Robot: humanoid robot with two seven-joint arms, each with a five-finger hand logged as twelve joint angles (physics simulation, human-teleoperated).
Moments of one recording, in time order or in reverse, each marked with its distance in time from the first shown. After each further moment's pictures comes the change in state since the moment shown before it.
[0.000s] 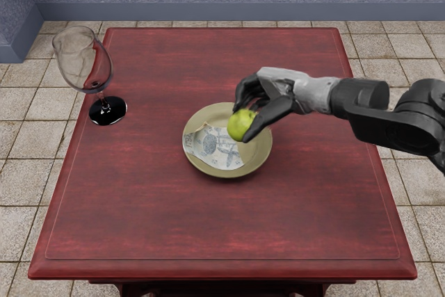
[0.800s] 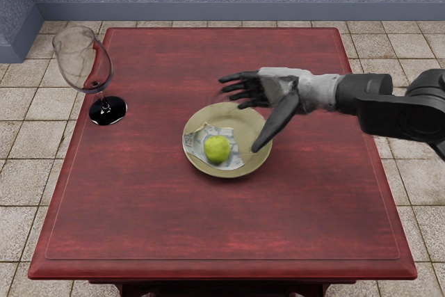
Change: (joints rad) left arm 0.000 0.000 0.000 0.000 0.000 0.000 0.000; right arm 0.024 -0.034 0.013 -0.089 0.258 0.096 0.001
